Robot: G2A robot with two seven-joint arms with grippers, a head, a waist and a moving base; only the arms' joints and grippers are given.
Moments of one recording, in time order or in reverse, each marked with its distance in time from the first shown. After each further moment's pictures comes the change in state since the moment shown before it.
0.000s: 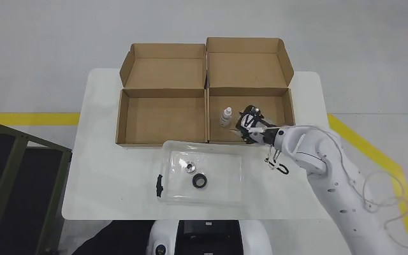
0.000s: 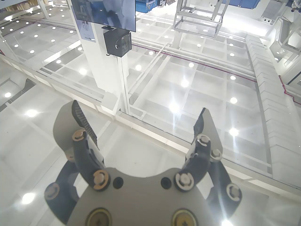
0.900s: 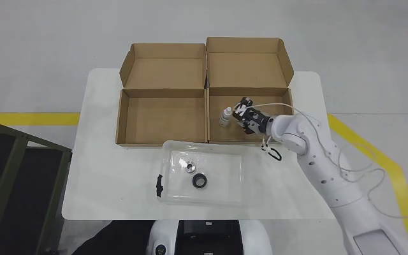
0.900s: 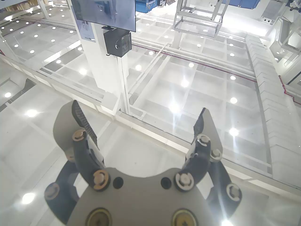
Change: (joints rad) left arm 0.000 0.000 0.000 0.000 0.000 0.000 0.000; right arm 0.256 -0.055 -0.191 0.424 -0.038 0.069 0.017
